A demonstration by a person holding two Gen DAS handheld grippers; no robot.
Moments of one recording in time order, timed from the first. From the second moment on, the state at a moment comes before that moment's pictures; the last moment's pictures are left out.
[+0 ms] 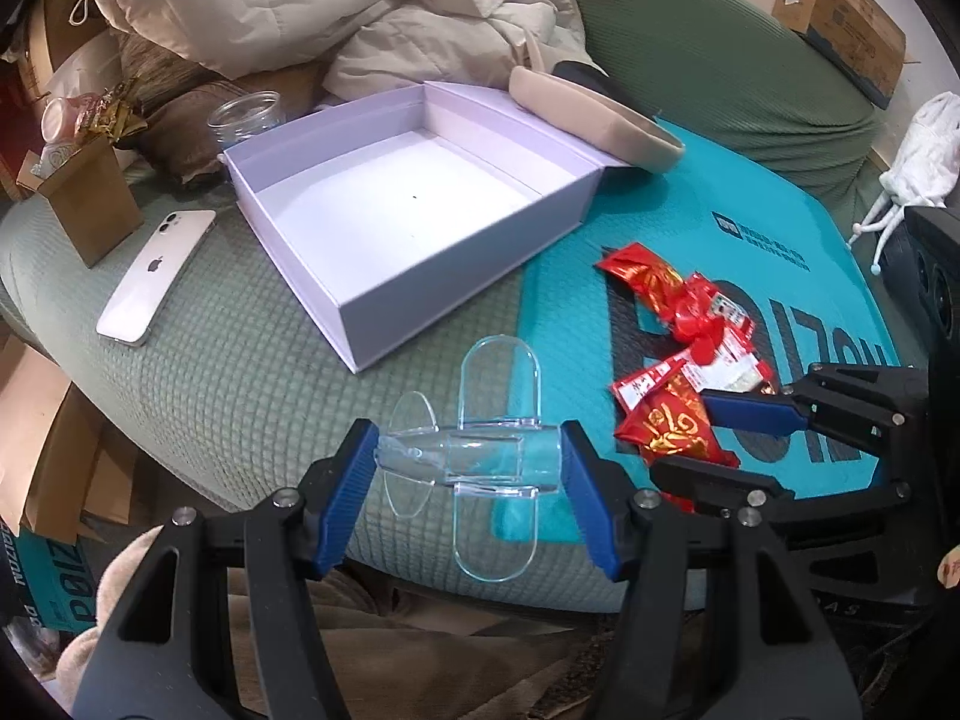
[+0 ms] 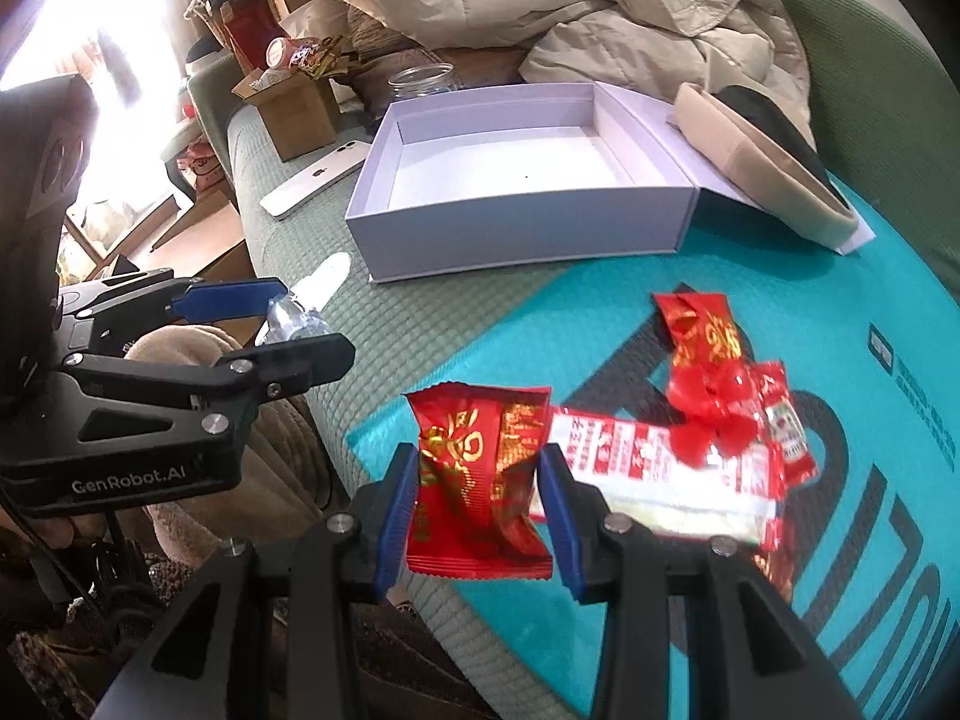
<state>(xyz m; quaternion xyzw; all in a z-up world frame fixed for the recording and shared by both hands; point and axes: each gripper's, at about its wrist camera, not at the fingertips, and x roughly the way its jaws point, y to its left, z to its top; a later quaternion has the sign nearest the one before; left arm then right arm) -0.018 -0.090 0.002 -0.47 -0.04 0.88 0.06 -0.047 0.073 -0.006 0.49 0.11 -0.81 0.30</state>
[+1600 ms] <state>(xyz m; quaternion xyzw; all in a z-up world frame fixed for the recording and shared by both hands) -0.141 -0.127 0.017 -0.47 -0.02 0.88 0.07 -0.180 0.039 0.030 0.46 0.13 -0.82 0.30</state>
